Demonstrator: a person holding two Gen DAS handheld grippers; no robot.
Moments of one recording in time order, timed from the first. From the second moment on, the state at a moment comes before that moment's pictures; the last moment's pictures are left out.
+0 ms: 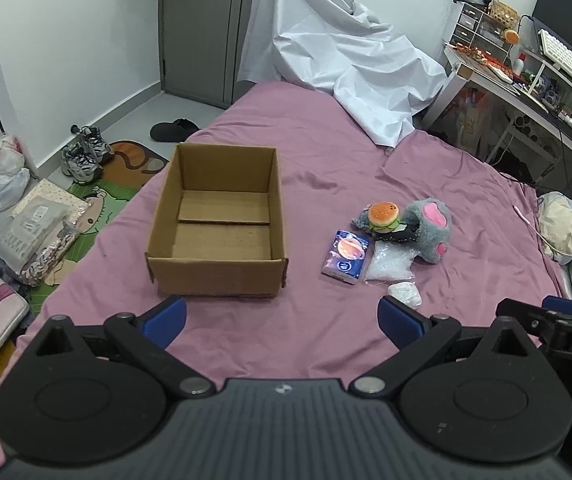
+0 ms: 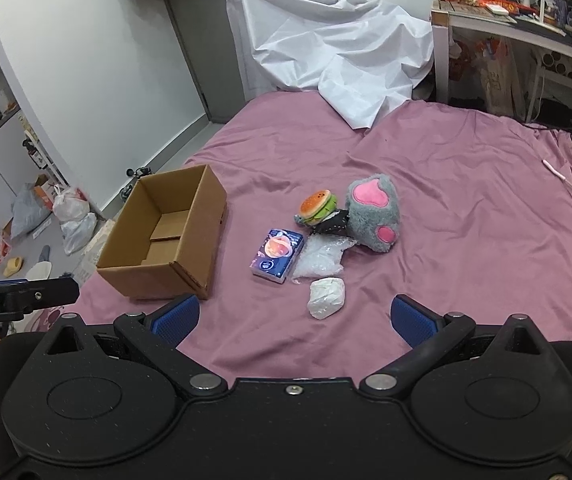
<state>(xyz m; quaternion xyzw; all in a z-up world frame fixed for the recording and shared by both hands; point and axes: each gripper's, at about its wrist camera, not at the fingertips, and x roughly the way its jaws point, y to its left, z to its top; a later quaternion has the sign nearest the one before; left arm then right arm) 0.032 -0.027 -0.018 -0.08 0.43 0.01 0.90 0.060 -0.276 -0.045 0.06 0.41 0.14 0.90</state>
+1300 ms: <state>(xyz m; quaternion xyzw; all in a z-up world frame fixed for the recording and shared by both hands) 0.135 -0.090 -0.097 -0.09 0.47 -0.05 0.87 0.141 -0.304 -0.129 0.19 0.50 0.11 0.84</state>
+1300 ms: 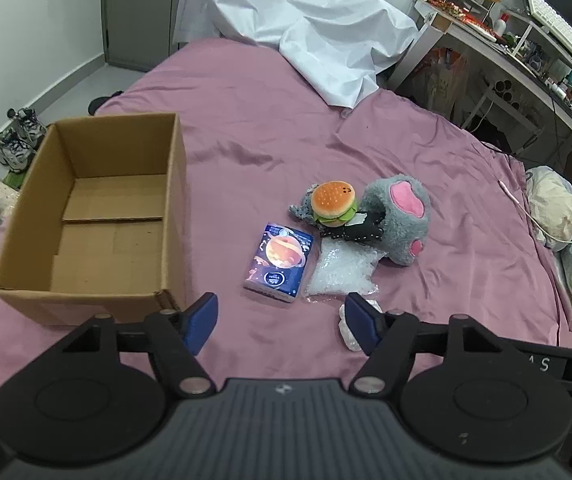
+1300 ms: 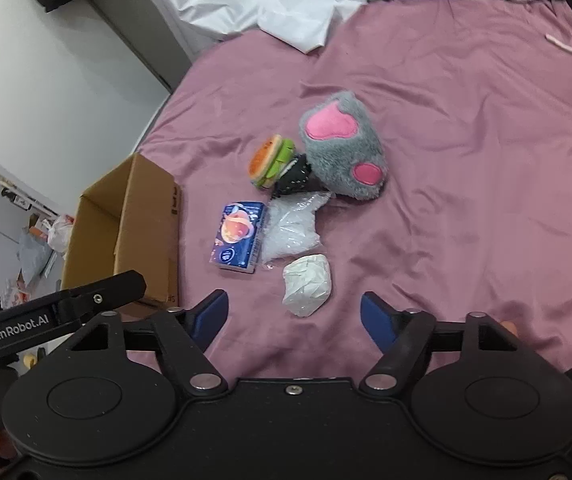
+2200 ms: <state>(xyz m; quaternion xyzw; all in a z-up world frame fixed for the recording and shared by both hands) 0.206 -0.106 -0.175 -0.08 0.53 -0.05 0.84 0.199 -0.288 -0.197 0.24 0.58 0.07 0.77</state>
